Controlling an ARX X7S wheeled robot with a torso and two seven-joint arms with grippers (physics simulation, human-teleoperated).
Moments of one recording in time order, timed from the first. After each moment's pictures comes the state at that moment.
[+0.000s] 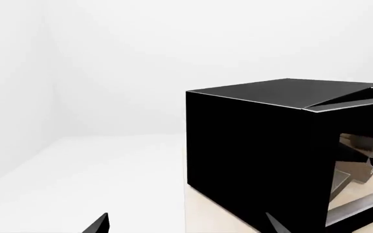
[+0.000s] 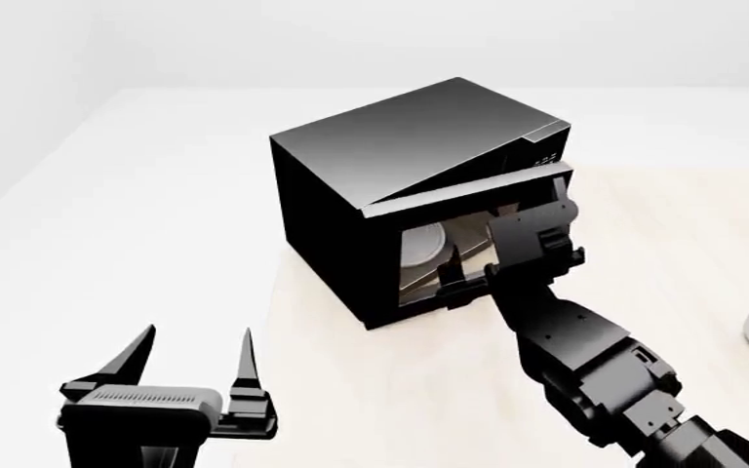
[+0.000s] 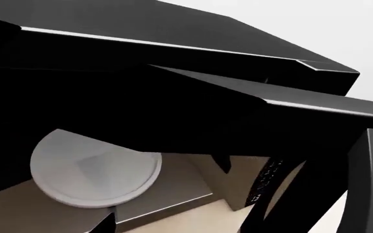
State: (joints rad) left arm 0.12 -0.43 0.20 0.60 -0.36 -0.27 -0.37; right arm 0.90 0.44 -0.91 0.44 0.73 0.28 0.34
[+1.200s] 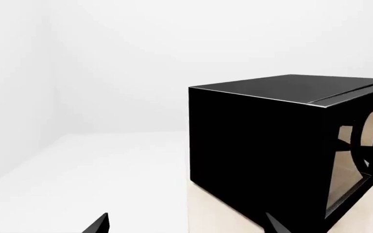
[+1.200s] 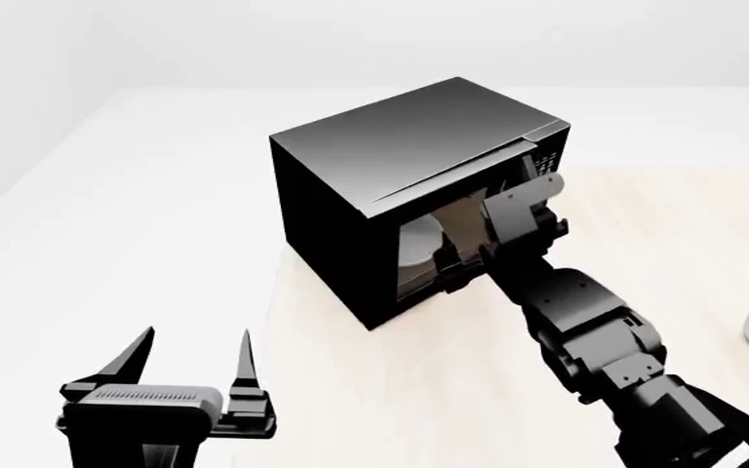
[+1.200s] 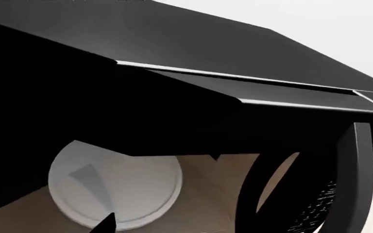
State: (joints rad) left arm 0.12 -0.43 0.21 0.59 -0.37 -0.27 -0.39; right arm 1.03 0.33 -0.94 0.81 0.67 0.12 0.01
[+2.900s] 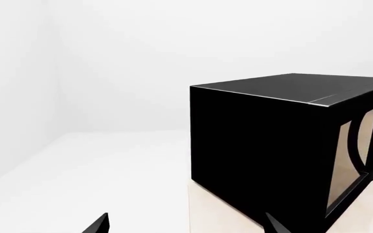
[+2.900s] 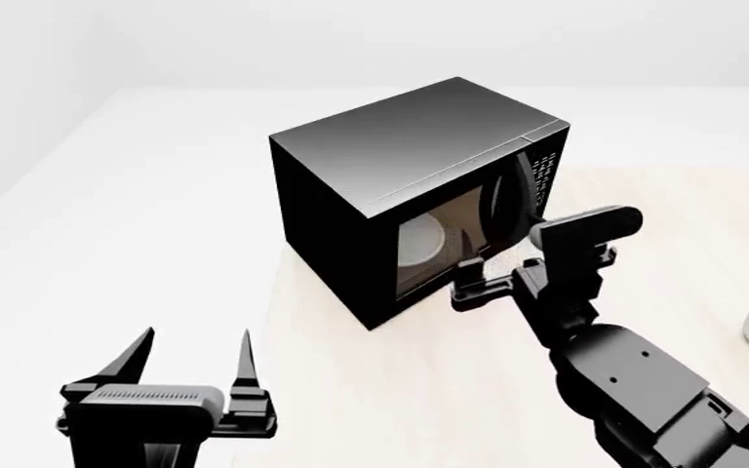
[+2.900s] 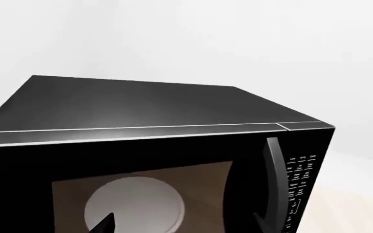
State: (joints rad) left arm 0.11 -0.44 0.23 0.59 -0.37 -0.27 -0.42; right arm 0.74 0.64 -0.82 0.09 0.78 0.10 0.33
